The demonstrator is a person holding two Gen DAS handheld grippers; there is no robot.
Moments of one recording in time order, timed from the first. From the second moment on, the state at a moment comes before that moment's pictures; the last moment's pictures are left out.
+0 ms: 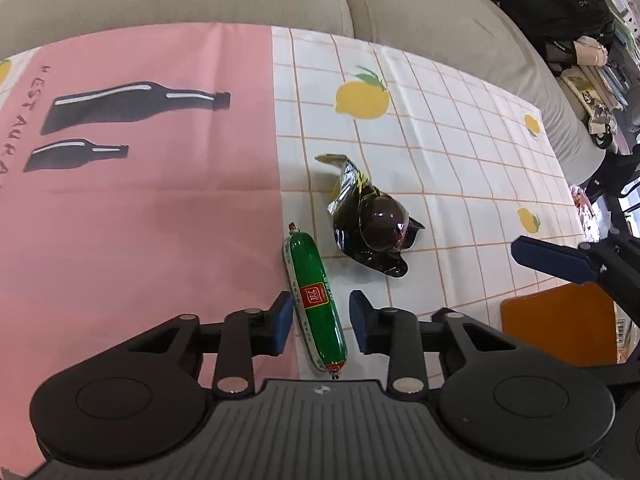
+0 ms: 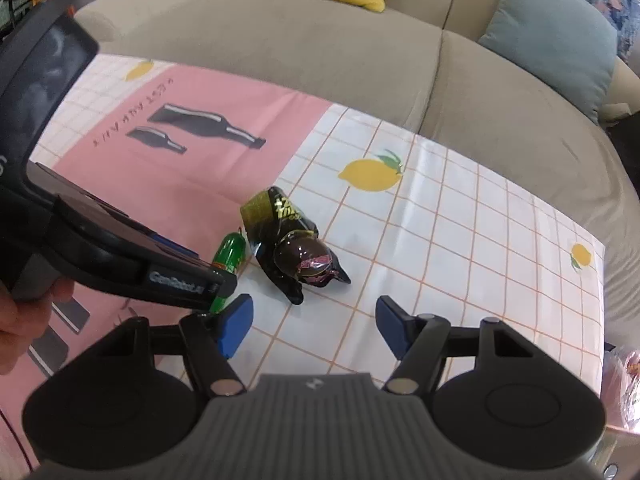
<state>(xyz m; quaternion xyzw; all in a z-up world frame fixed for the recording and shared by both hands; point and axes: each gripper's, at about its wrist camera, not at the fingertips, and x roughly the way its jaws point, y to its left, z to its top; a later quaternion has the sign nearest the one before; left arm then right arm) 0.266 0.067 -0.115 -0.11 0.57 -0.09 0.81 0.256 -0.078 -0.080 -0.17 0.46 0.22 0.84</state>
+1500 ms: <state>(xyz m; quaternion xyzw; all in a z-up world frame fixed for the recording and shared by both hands) 0.214 0.110 -0.086 -0.11 0.53 -0.08 0.83 0.272 -0.054 -0.107 -0.14 0.50 0.27 0.81</state>
